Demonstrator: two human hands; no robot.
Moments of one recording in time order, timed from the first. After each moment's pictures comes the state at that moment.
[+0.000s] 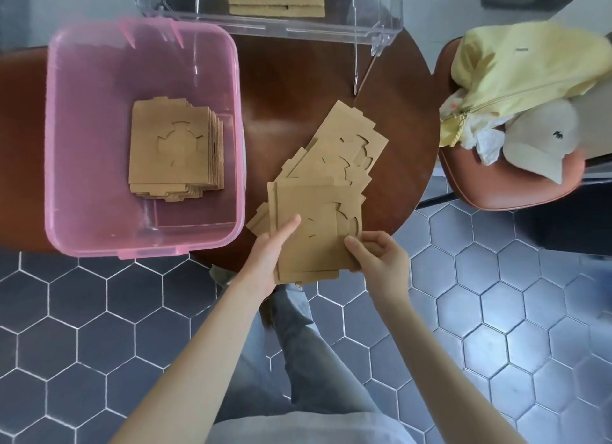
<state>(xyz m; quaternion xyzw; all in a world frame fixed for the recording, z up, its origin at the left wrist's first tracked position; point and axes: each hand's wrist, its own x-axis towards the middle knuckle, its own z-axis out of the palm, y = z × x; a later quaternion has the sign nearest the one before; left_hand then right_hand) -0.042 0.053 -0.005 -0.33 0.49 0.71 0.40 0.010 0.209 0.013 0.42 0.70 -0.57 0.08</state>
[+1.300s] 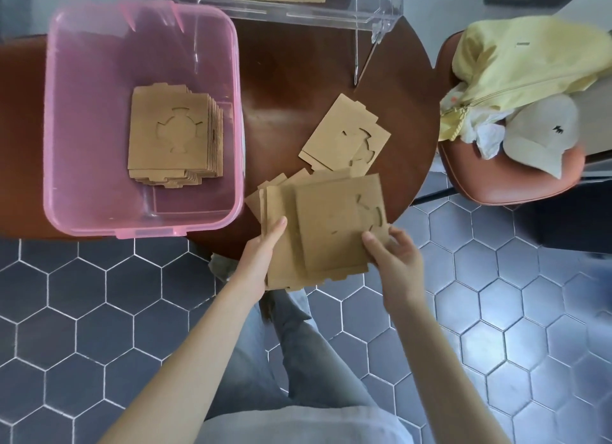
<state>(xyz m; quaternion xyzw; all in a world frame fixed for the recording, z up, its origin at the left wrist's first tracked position) -0.017 0.042 -0.014 -0.35 0.53 0.67 0.39 0.029 0.223 0.014 0.43 0.62 -0.65 0.03</state>
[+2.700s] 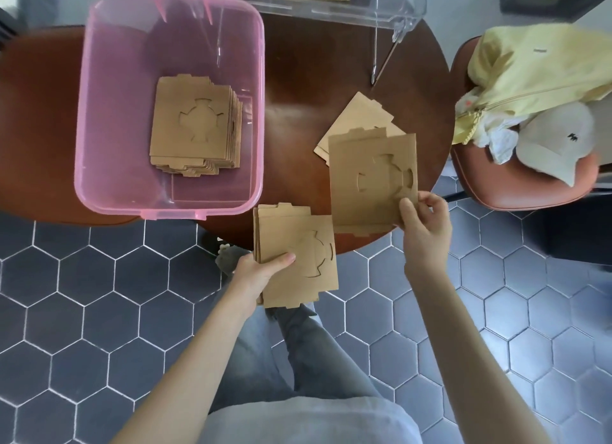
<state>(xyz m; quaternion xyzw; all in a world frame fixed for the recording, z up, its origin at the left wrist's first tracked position) 0.021 0.011 -0.022 -0.35 0.61 0.62 0.35 -0.001 0.235 0.019 0.40 0.68 -0.61 -0.06</state>
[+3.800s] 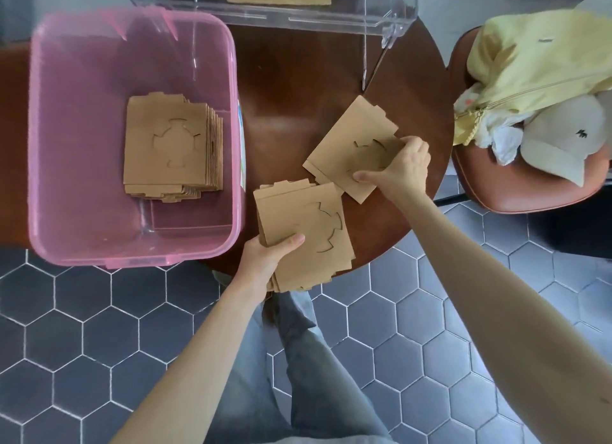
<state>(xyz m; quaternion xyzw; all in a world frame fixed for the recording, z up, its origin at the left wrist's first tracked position) -0.041 0.047 -0.025 -0.34 0.60 0.63 0.35 -0.125 0.275 -0.039 0.29 0.91 -0.27 0.11</state>
